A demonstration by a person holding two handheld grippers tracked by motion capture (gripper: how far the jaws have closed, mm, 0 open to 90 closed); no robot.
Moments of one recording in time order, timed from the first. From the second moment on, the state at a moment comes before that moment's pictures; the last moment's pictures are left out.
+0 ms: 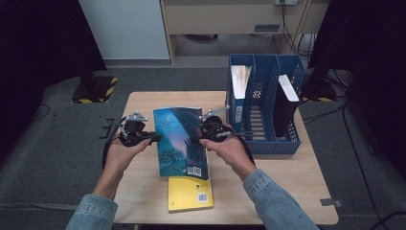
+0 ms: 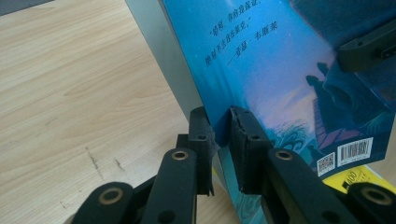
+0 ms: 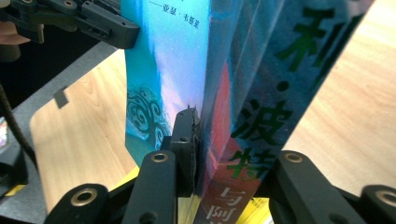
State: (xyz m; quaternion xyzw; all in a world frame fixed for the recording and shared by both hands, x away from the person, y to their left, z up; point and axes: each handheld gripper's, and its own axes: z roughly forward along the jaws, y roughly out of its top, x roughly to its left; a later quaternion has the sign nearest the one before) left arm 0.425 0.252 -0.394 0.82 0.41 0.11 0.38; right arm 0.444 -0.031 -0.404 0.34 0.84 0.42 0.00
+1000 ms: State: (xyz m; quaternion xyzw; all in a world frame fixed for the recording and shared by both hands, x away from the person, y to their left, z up) left arm 0.459 0.248 -0.379 0.83 0.39 0.15 0.36; right arm 0.479 -0.023 -0.397 0.35 0.83 0.43 0.08
